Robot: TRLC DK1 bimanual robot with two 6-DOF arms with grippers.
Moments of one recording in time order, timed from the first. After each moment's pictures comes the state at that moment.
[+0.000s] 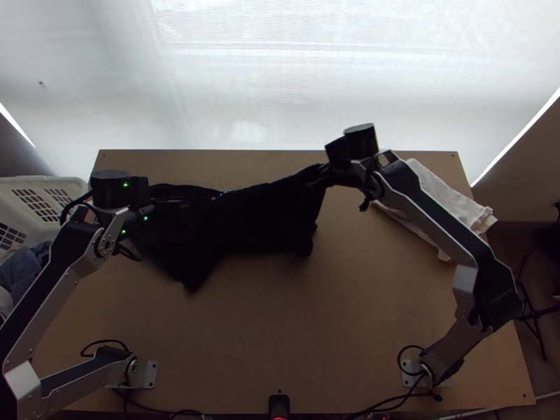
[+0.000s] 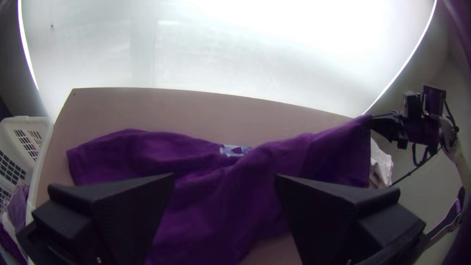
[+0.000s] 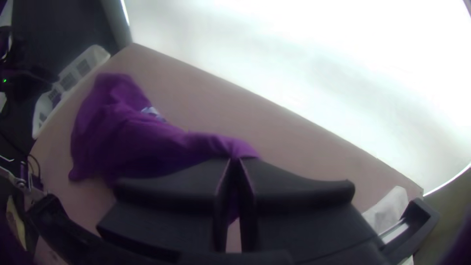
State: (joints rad) left arm -0.18 1.21 1.10 -0.53 0.12 -0.25; right arm 0.49 1.79 1.62 -0.51 -0.09 -0.06
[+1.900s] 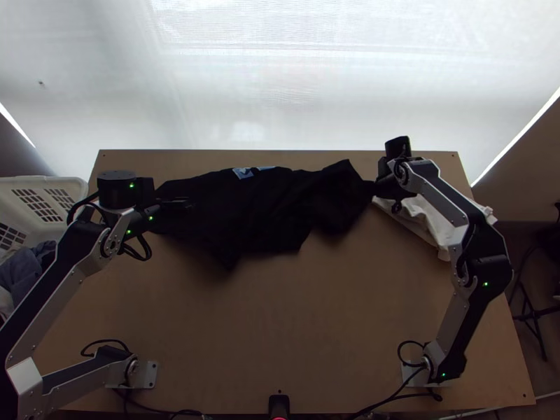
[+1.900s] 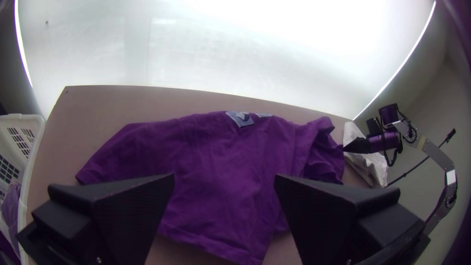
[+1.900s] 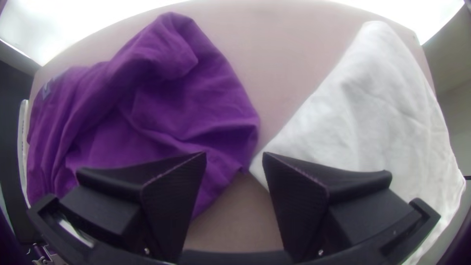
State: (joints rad) left arm -0.21 1.23 1.09 -0.49 0.13 -0.28; right arm 0.16 2.02 1.58 -0.66 -0.06 0.16
